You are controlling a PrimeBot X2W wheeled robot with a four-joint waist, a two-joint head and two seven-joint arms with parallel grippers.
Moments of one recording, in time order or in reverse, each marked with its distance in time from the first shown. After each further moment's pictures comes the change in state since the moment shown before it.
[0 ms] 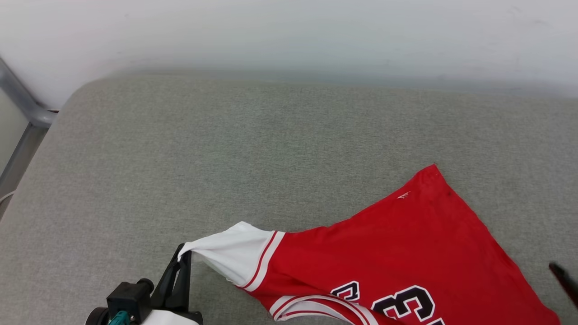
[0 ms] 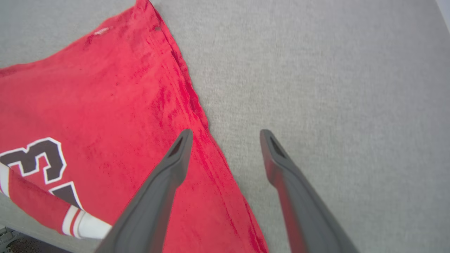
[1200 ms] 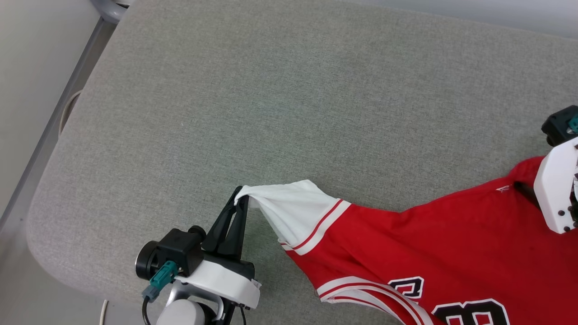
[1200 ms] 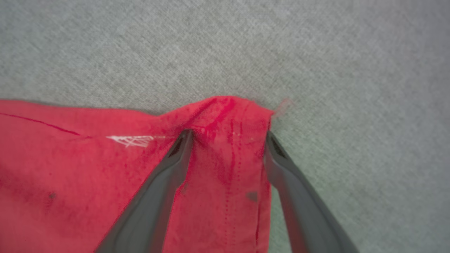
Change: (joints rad) left arm -0.207 -0.057 -0.158 -0.006 0.007 -0.017 -0.009; right arm -0.809 -0.168 0.674 0.396 -0.055 0.000 0.251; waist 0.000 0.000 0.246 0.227
